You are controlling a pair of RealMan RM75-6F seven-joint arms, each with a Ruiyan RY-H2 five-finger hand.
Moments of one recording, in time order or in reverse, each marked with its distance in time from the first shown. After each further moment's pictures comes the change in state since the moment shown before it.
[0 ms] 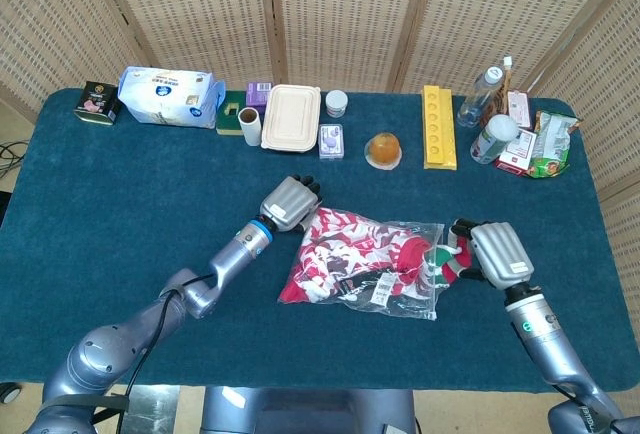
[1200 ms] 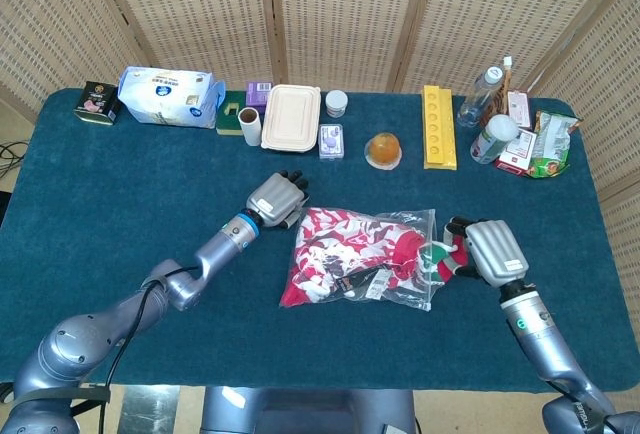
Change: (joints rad) left arm 0.012 0.132 0.023 -0.136 -0.023 -0.088 0.050; right arm 0.014 -0.022 0.006 0.010 0.010 -0.002 -0.029
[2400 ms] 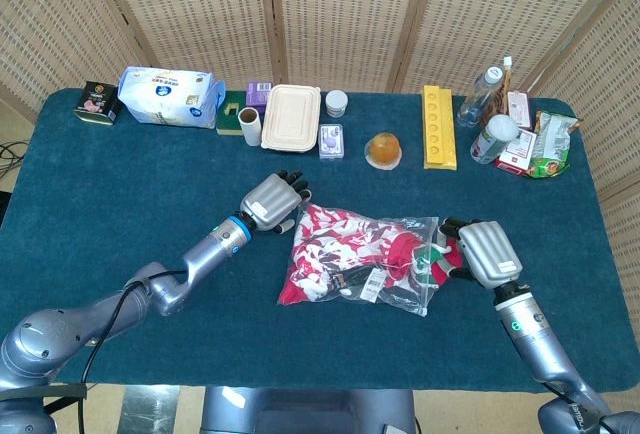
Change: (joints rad) left arm 0.034 0.122 0.015 -0.195 0.007 0.082 0.103; right arm 0.009 -0.009 -0.005 -0.018 -0.009 0.011 -0.026
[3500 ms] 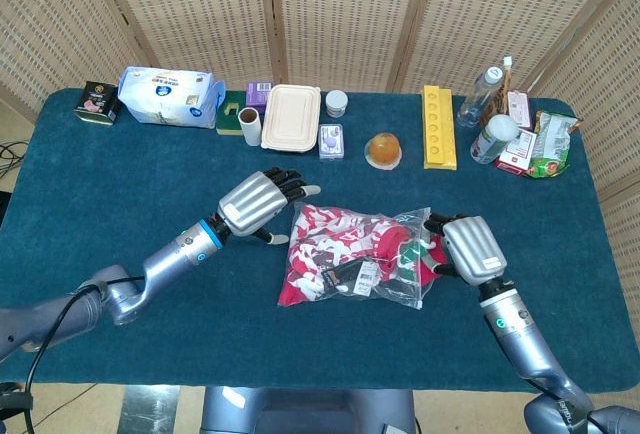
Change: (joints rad) left arm 0.066 0.247 0.080 -0.285 0.156 0.296 -0.220; right arm 0.028 -0.019 0.023 -0.058 0.025 0.006 -0.071
